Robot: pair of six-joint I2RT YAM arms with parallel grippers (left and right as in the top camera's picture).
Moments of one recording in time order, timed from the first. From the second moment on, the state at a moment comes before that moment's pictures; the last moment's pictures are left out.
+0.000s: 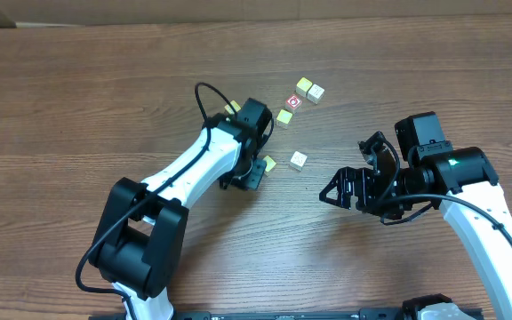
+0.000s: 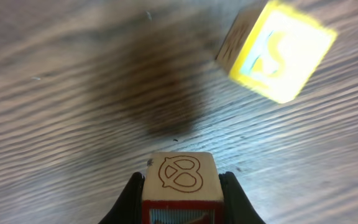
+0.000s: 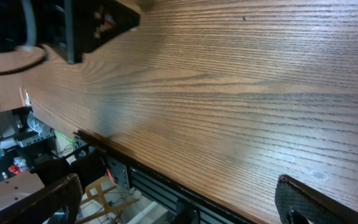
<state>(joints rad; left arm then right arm) -0.50 1.90 1.33 -0.95 -0.01 -0.14 0.19 1.30 1.07 -1.16 -0.64 0.25</state>
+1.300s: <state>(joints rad) -0.74 1.62 0.87 -0.68 0.12 -0.63 0.19 1.30 1.07 -1.20 -0.61 0.25</state>
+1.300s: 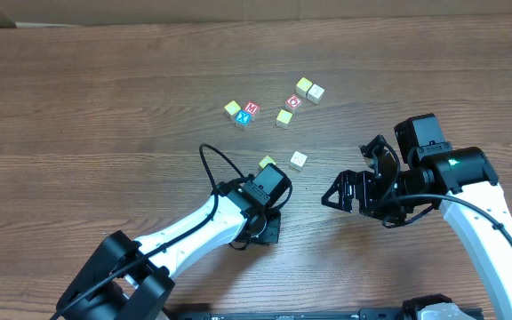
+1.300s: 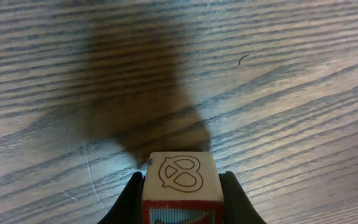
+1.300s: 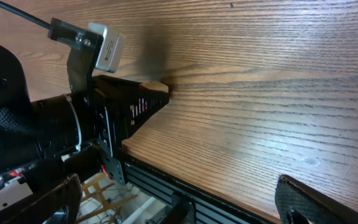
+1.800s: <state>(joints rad) -0.74 1.62 0.87 -0.65 0.13 -0.65 0.19 1.30 1.07 -1.20 -0.61 0.25</state>
